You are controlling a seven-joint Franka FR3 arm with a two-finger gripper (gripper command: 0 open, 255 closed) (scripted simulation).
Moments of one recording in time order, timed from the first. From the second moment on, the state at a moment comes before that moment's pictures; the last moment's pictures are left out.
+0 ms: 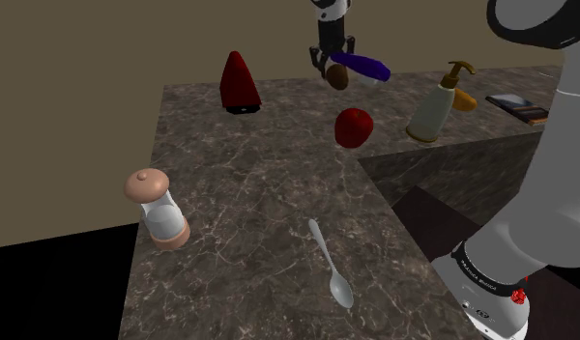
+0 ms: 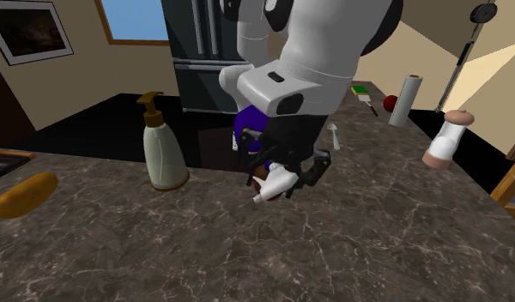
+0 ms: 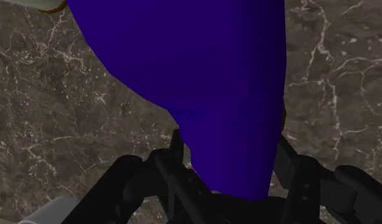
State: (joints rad) arm -0.07 0.39 -0.06 -1.43 -0.19 1.68 0.37
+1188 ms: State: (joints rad) arm 0.07 -0.23 0.05 -2.20 -0.17 1.79 0.63
